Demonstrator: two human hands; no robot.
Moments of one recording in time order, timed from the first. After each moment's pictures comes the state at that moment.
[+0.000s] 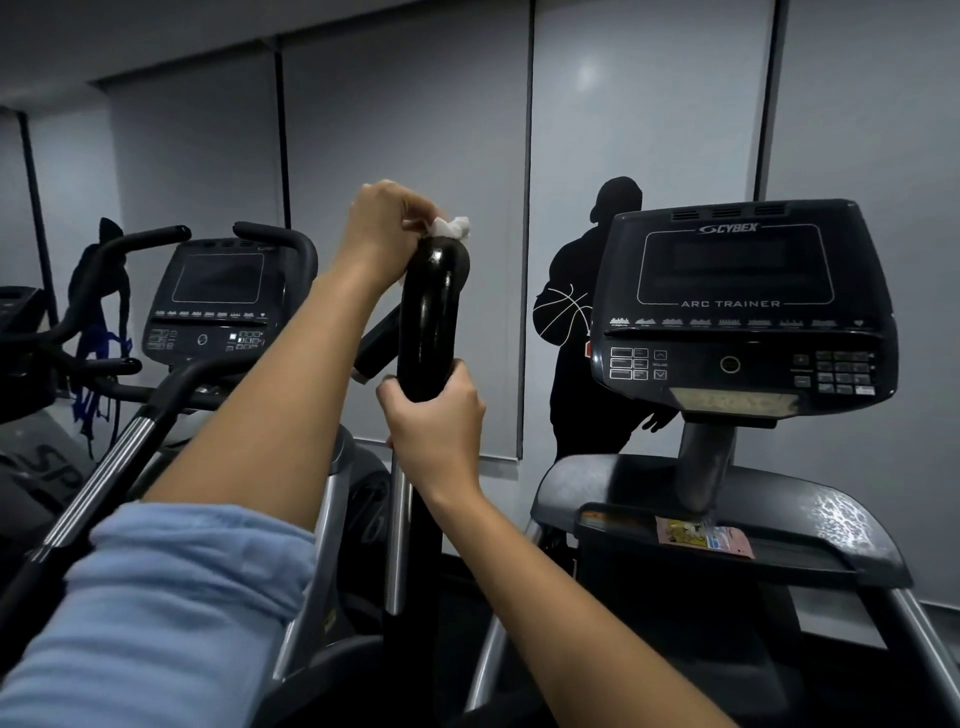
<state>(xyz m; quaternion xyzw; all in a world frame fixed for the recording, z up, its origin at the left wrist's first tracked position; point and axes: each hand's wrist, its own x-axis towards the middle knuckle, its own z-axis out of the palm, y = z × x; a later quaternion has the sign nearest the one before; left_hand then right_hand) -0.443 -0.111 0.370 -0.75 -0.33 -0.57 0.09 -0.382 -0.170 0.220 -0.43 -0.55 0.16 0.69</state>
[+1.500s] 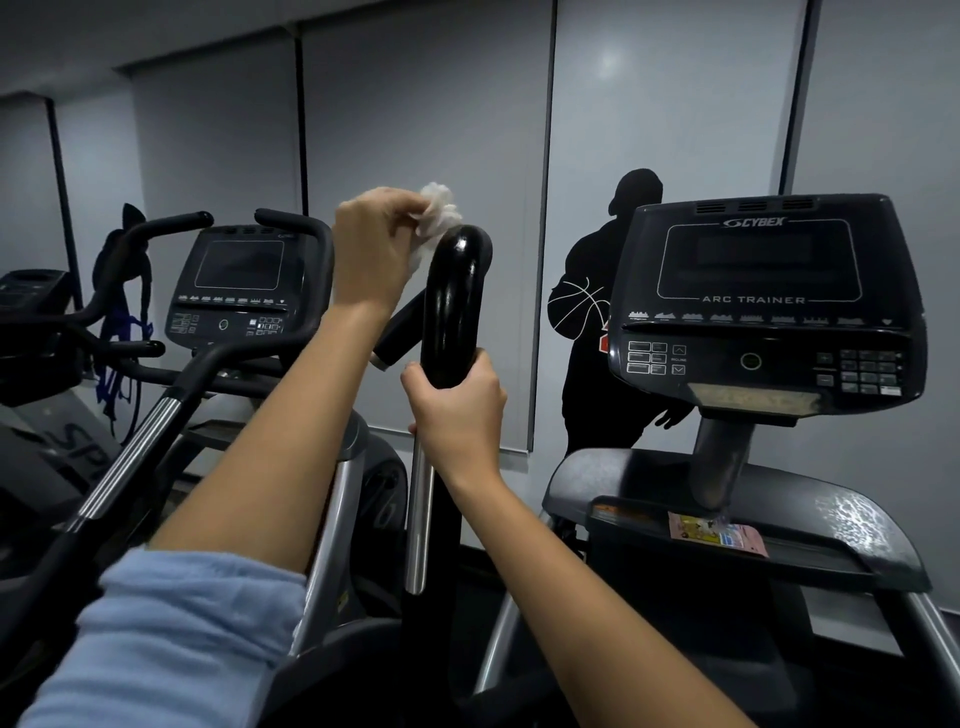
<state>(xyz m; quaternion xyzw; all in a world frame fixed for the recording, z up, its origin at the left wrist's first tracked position) -0.461 -0.109 0.336 -0.67 -0.26 -0.68 0.15 -0.384 -0.170 0.220 -0.42 -0.55 0.16 0.70</state>
